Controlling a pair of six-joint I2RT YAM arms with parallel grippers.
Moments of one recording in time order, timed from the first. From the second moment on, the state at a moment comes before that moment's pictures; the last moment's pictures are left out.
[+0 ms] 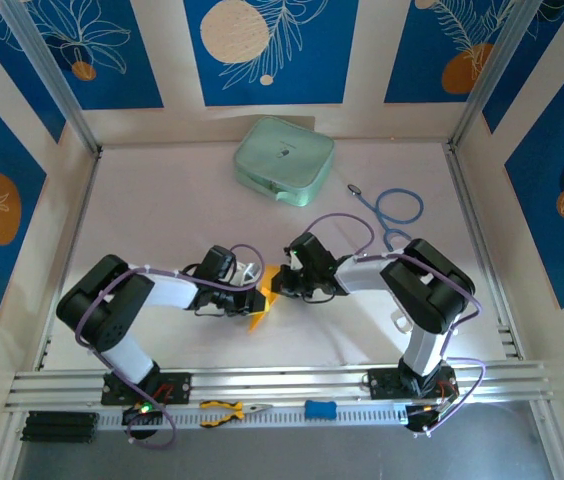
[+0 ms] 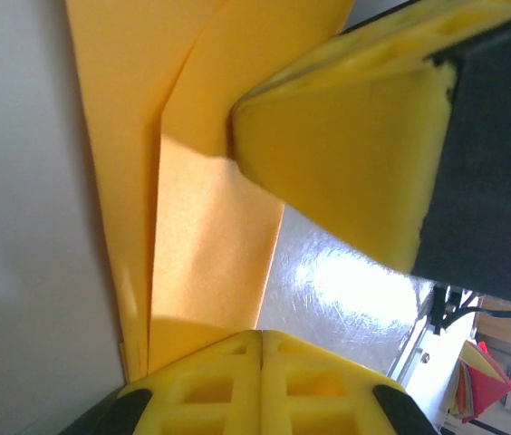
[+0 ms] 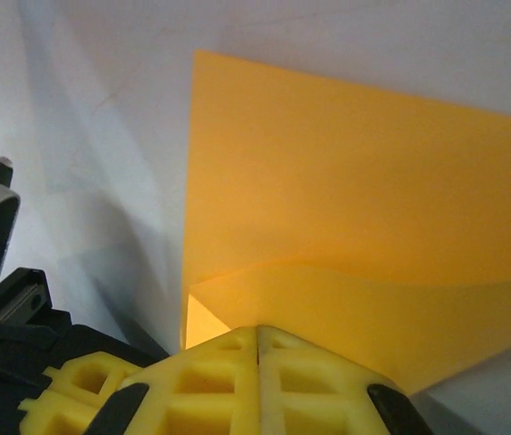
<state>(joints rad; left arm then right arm) -0.60 1.64 0.53 0.14 0.73 -0.68 0.73 1.76 0.75 0.11 -0.42 0.90</state>
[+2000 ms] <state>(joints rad) -0.59 1.52 0.64 -0.04 0.69 -0.68 0.62 1.72 0.74 0.02 -0.39 0.91</state>
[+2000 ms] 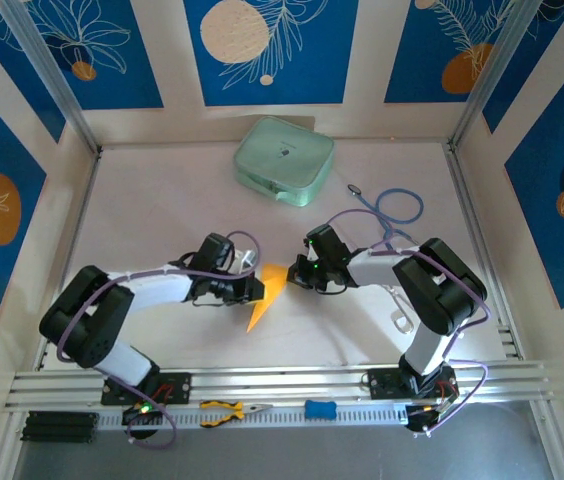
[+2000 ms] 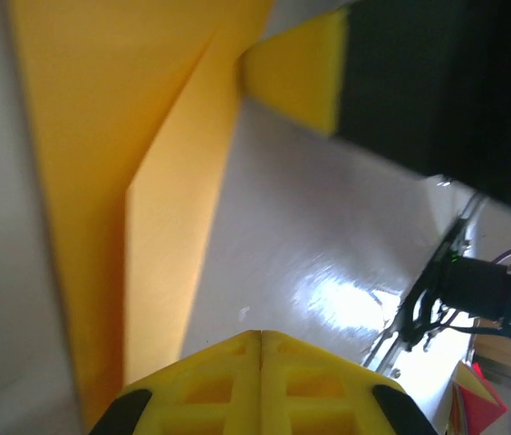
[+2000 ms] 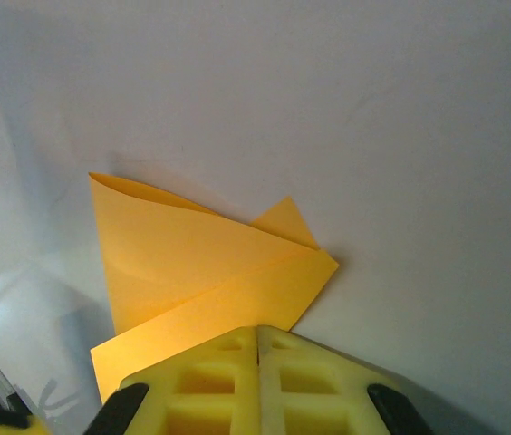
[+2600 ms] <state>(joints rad) -0.62 1.68 0.68 -0.09 0.64 -0.65 0.62 1.72 0.75 -0.01 -0.39 0.93</state>
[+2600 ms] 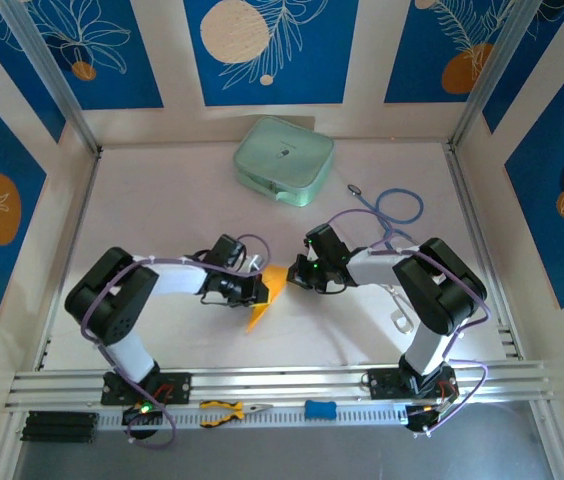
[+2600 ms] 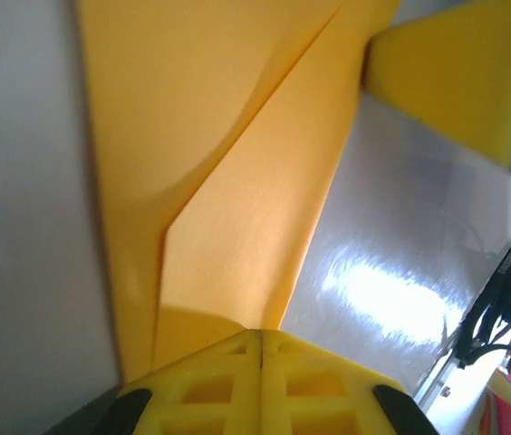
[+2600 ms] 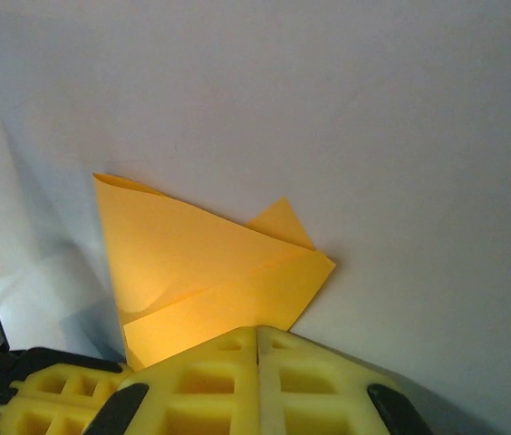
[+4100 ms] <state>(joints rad) -0.63 1.56 0.52 0.00 0.68 -0.68 0.67 1.72 0.70 0.09 -0.42 0.96</state>
